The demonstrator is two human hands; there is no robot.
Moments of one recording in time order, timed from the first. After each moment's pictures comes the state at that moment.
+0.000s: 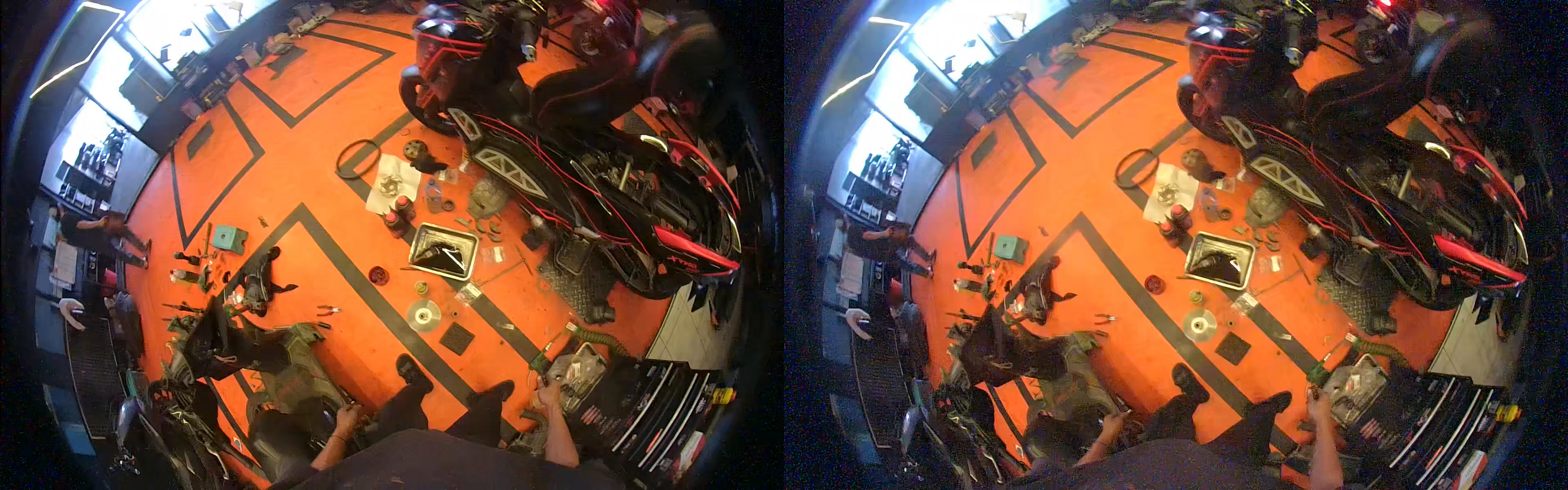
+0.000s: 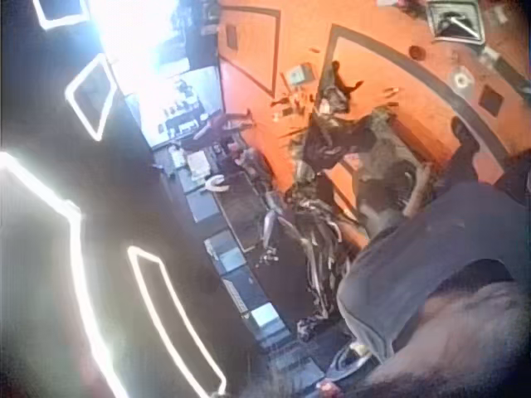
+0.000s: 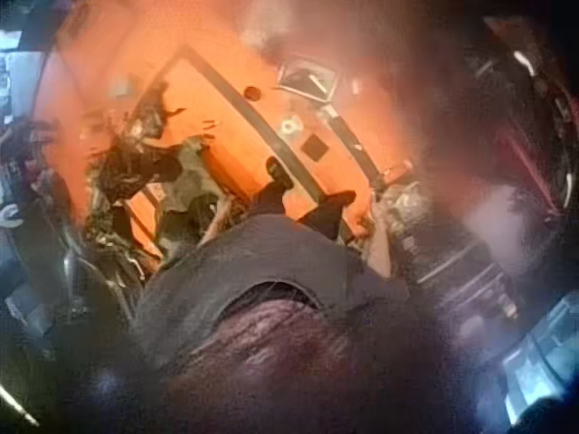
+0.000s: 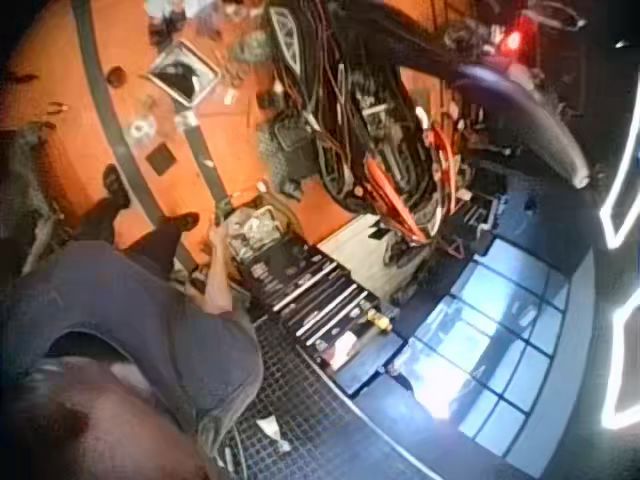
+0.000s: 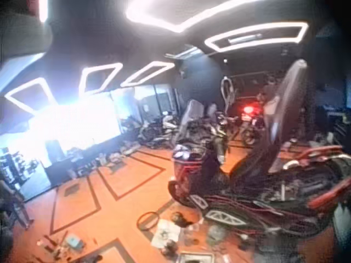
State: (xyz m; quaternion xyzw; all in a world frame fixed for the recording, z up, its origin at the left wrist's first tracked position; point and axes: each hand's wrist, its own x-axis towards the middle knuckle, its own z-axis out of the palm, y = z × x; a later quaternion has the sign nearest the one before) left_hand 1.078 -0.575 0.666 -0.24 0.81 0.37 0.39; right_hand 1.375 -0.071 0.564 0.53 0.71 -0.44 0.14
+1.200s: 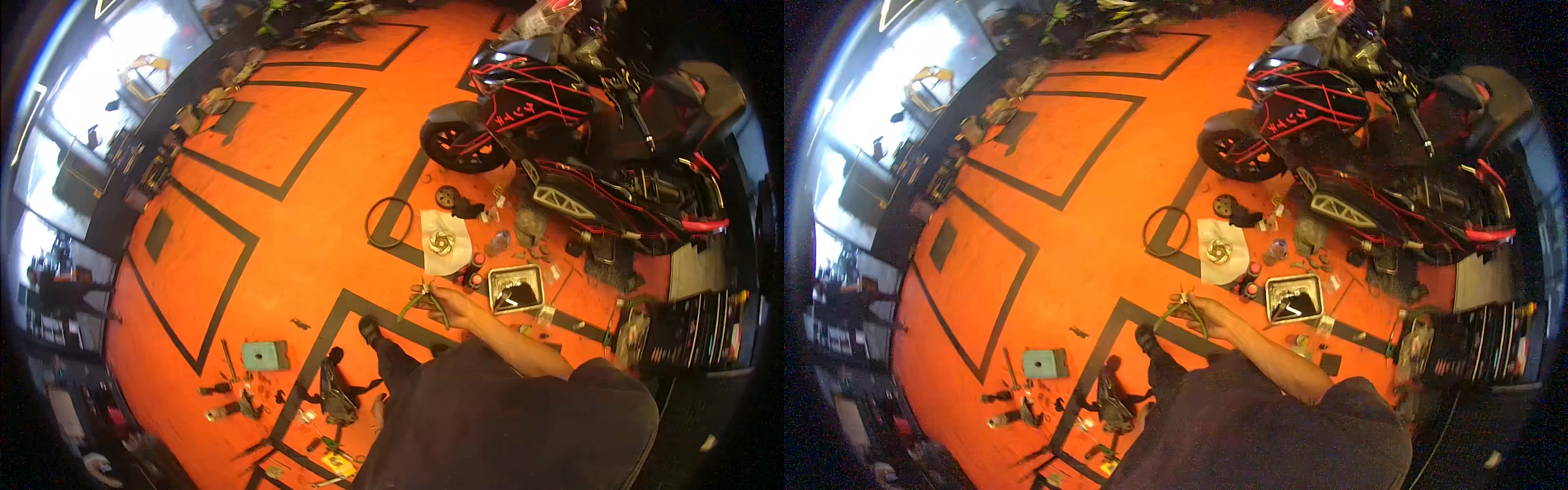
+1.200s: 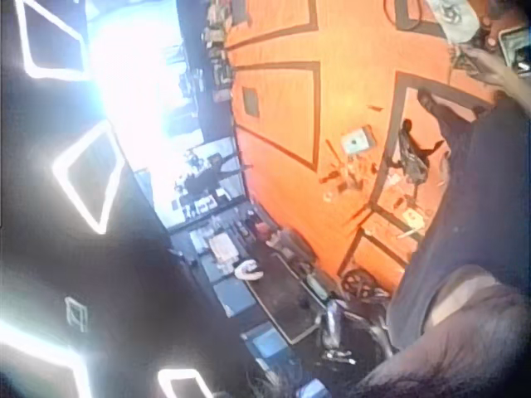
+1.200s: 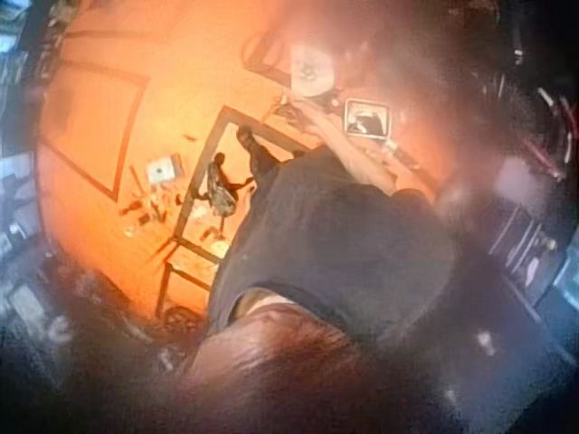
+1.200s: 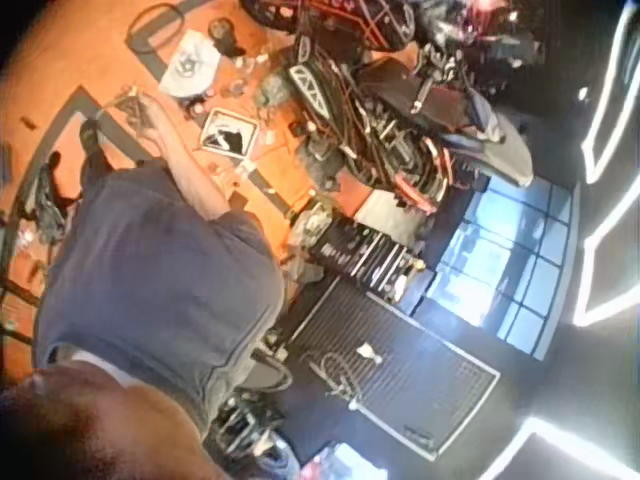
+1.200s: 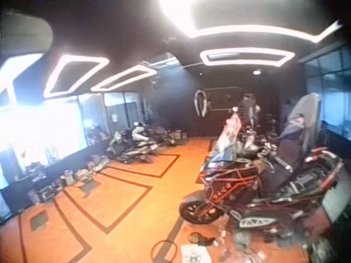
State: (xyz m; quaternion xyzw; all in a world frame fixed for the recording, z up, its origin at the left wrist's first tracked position) left_hand 0.306 -0.763 0.636 -0.23 0.68 0.52 0.46; right_hand 0.315 -0.367 0.803 0.23 0.25 -0.94 0.05
